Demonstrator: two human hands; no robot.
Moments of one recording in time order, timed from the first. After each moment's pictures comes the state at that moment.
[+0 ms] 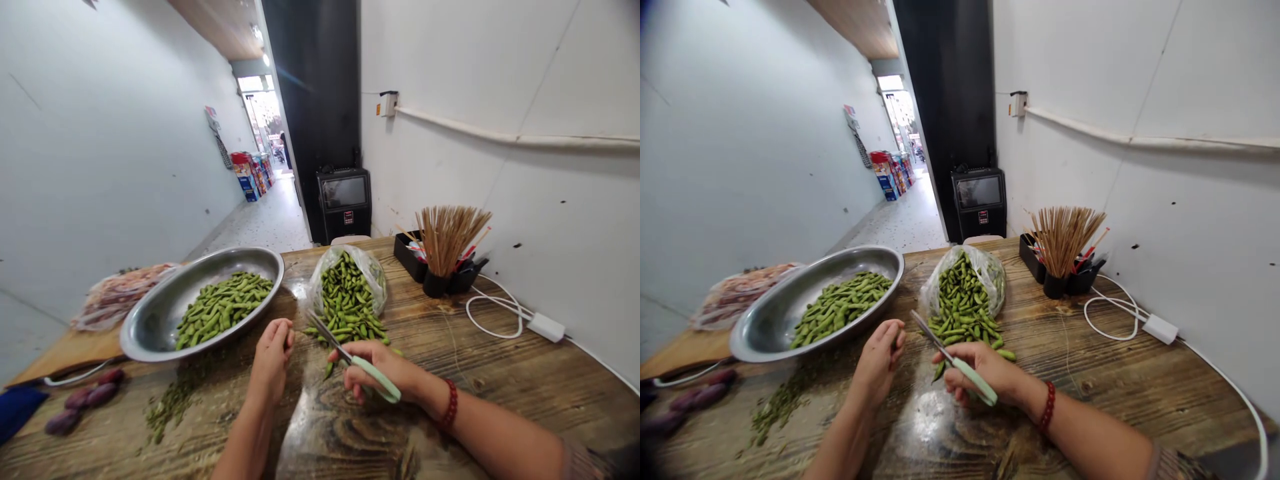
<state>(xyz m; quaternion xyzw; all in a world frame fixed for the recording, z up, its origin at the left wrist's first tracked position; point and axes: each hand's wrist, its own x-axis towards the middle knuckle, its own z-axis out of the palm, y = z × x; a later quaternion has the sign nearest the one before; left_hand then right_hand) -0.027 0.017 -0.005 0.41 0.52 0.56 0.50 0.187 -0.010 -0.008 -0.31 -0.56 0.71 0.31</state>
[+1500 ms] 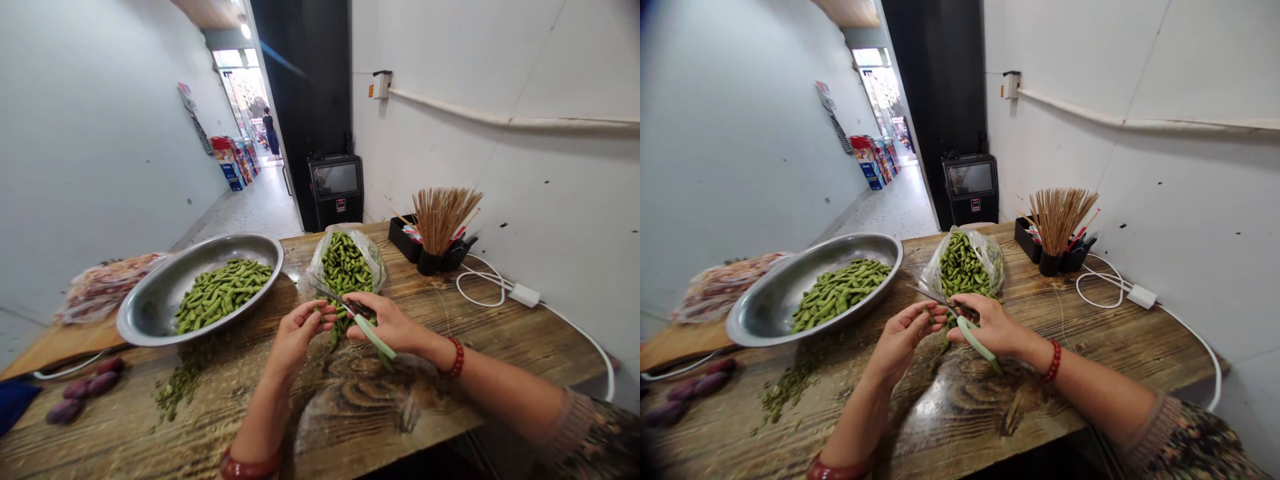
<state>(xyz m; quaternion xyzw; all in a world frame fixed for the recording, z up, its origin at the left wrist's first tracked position) -0.010 0.002 0.008 0.45 0.40 0.49 0.62 0.189 -0.005 0.025 -0.42 -0.75 0.33 0.39</state>
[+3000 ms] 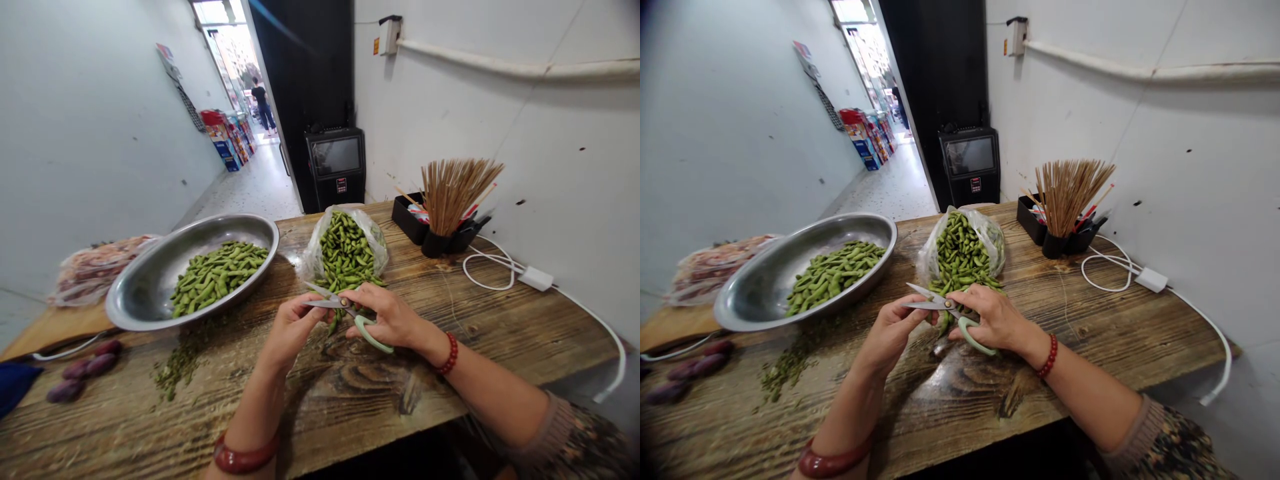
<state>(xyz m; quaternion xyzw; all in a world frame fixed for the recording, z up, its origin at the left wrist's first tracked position) -0.010 -0.004 0.019 0.59 0.40 0.43 0.55 0.204 -0.004 -0.006 -0.34 -0.85 0.18 0.35</state>
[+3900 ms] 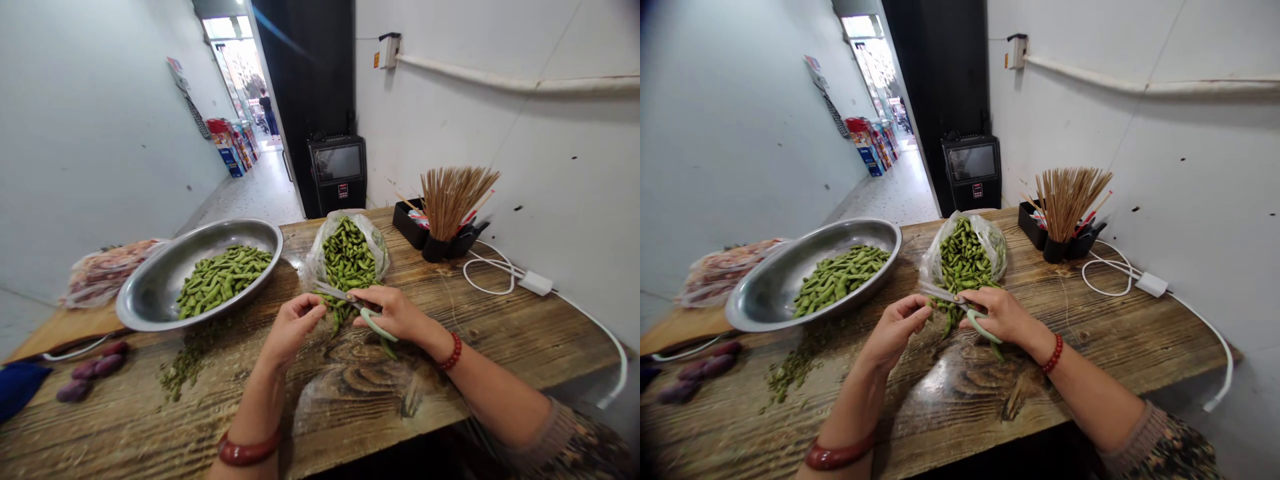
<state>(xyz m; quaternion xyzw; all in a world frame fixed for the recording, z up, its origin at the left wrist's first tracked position) -0.015 0.002 0.016 0.53 0.46 0.45 0.55 0.213 0.006 -0.013 -0.38 -0.83 0.20 0.36</state>
